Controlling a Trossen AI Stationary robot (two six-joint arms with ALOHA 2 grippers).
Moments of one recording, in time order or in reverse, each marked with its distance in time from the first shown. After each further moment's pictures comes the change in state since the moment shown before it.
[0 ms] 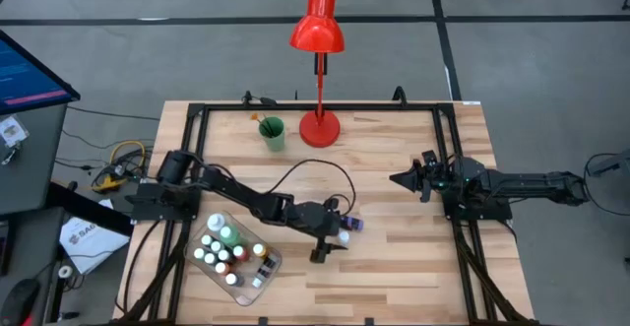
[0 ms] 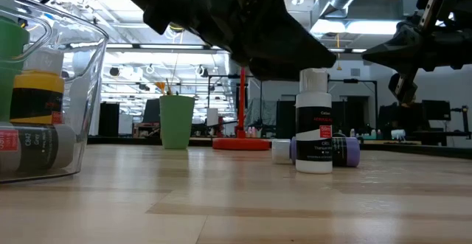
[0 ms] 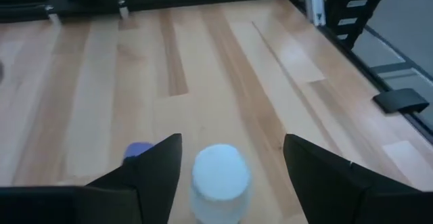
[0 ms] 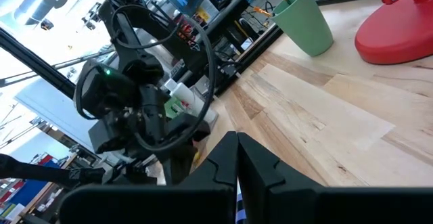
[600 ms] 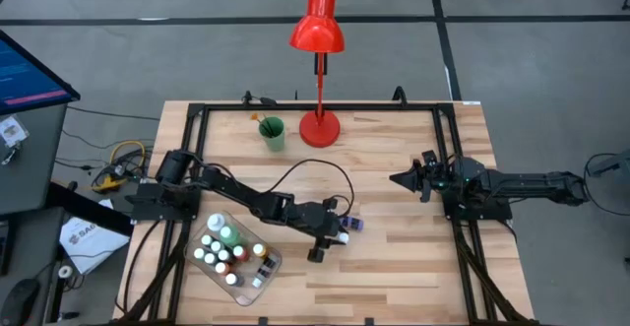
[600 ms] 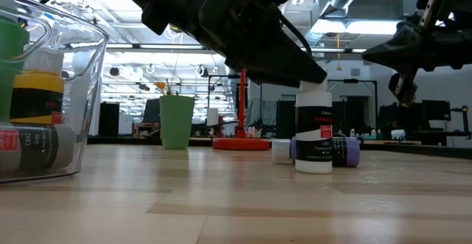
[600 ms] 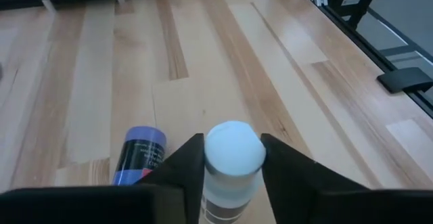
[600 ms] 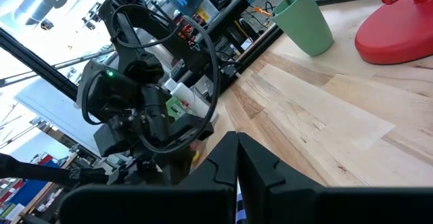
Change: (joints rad) left arm -0.003 -0.006 0.000 -0.065 0.010 0.026; right arm 0.000 0.000 0.000 0.000 0.000 0.000
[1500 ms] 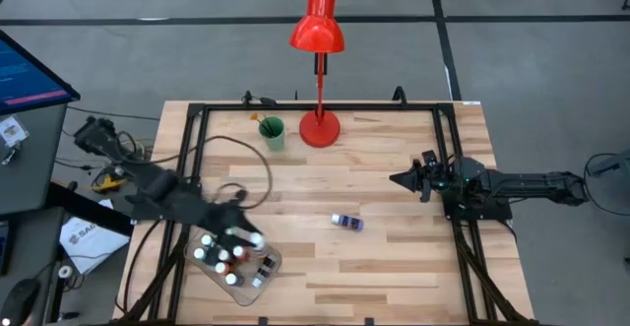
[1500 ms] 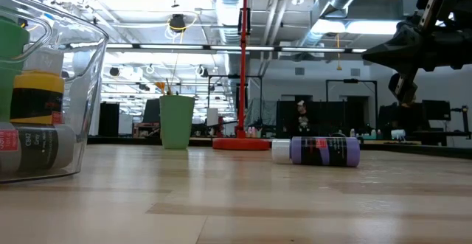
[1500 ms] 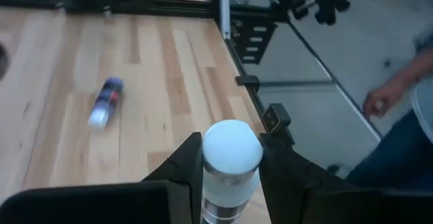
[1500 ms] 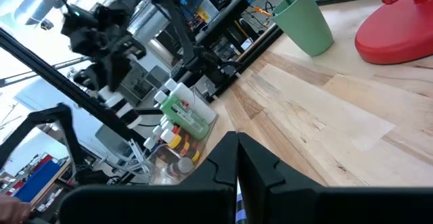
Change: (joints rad) left arm -0.355 -0.971 -0.277 -0.633 -0.221 -0.334; right arm 0.000 0.000 0.000 0.000 0.000 0.000
